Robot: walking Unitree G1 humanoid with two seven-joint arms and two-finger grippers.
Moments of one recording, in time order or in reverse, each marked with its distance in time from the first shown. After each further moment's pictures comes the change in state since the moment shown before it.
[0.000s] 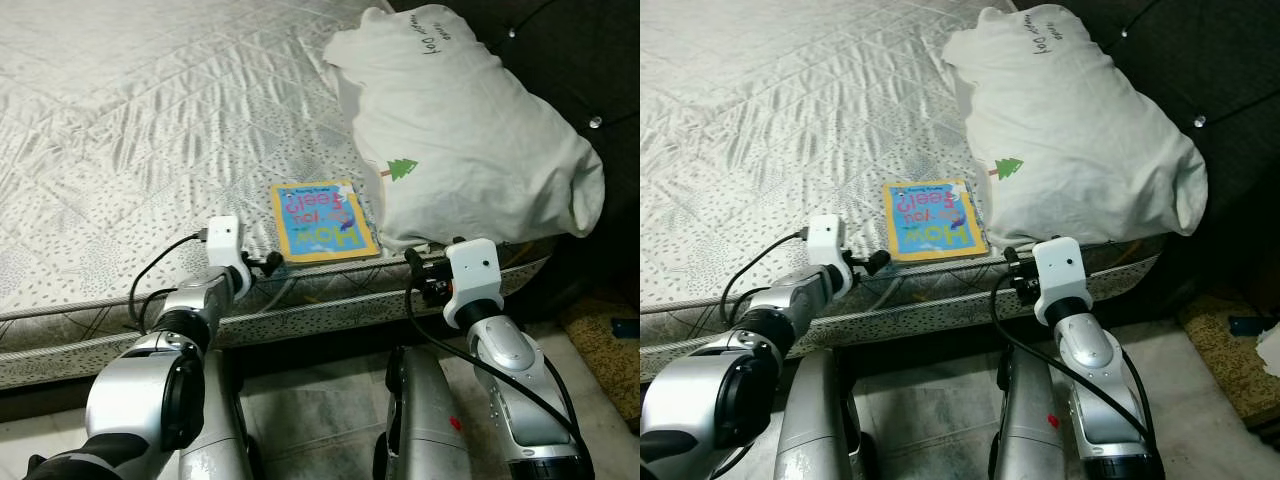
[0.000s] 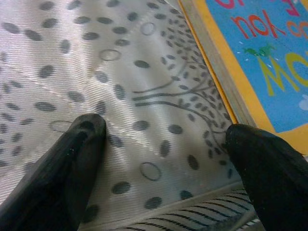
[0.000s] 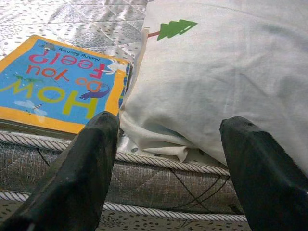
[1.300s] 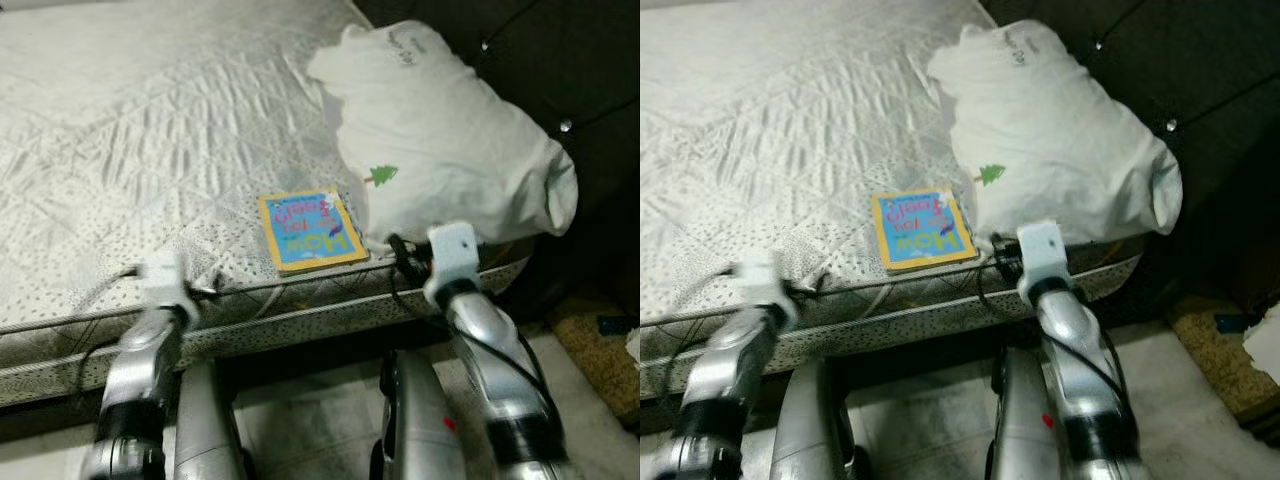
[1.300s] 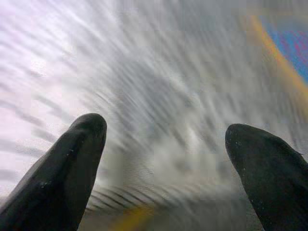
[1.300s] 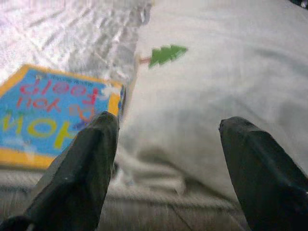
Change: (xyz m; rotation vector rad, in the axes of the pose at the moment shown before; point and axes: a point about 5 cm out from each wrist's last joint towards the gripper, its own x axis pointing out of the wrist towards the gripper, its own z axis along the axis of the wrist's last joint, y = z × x) left arm -0.071 0.058 -0.019 -0.012 -0.306 0.339; right arm 0.044 0.011 0.007 0.043 -0.050 0.034
